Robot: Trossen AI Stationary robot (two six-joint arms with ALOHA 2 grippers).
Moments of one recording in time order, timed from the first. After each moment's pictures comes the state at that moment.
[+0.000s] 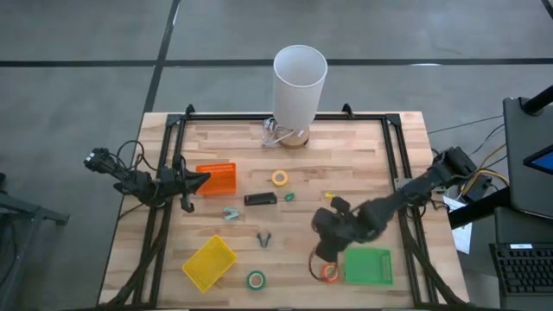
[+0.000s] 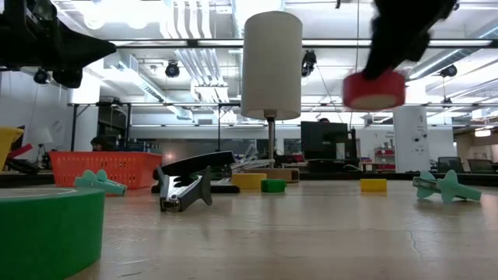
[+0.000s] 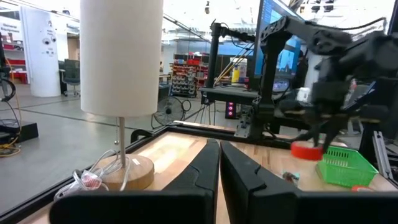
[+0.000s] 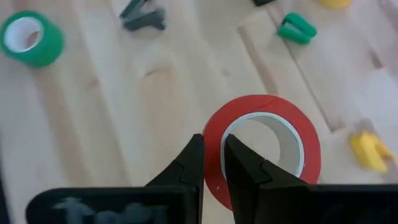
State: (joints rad) left arm -0.51 0.04 0.03 0.18 -0.81 0.08; right arm 0.52 1.61 1.21 -0.77 0.34 0.89
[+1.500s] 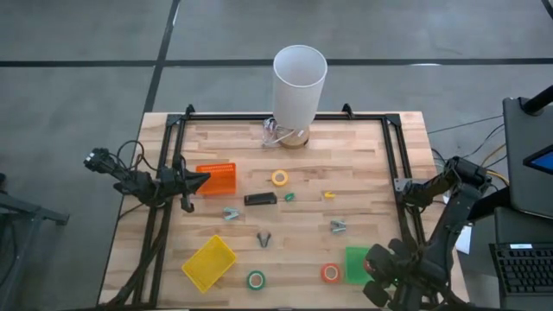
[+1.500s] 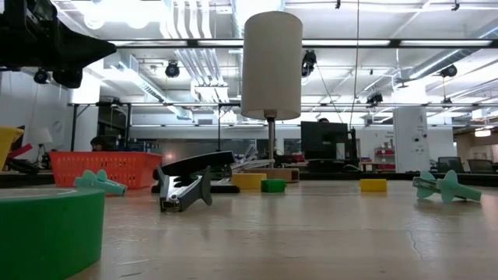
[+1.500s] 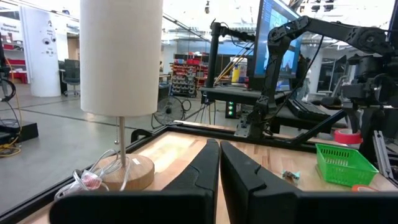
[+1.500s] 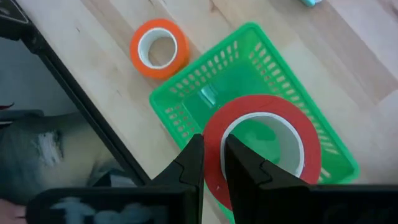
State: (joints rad) left arm -0.51 0.04 0.03 0.18 -0.81 0.08; right arm 1.07 1.64 1.32 -1.13 0.30 1.79
